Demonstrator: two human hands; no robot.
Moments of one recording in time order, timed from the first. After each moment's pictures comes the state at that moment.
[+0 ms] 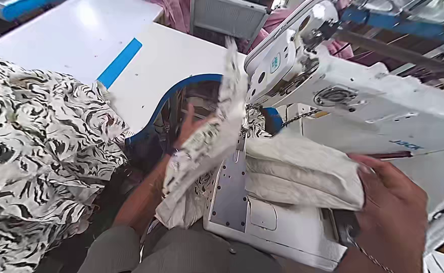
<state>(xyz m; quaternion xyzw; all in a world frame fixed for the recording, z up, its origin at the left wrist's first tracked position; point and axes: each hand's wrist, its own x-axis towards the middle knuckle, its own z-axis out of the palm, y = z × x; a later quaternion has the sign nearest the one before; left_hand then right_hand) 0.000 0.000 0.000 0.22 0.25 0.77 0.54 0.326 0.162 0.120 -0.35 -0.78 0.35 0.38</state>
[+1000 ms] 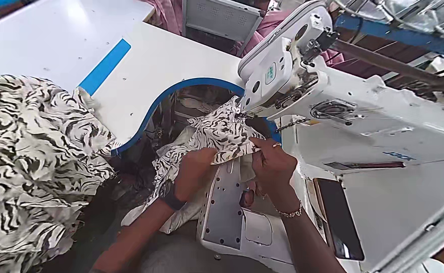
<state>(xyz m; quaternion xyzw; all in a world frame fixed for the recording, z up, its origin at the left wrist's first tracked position) 0.062 -0.016 0.000 0.54 0.73 0.42 0.02 0.187 0.140 0.058 -0.16 -0.90 -0.04 0.40</state>
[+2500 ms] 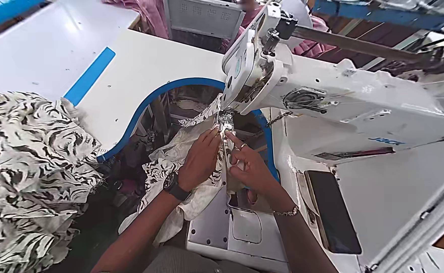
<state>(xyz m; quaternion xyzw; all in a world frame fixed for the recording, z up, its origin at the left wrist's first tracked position) 0.070 0.043 0.006 0.57 0.73 0.38 0.07 0.215 0.159 0.048 -0.15 -0.90 0.39 0.12</state>
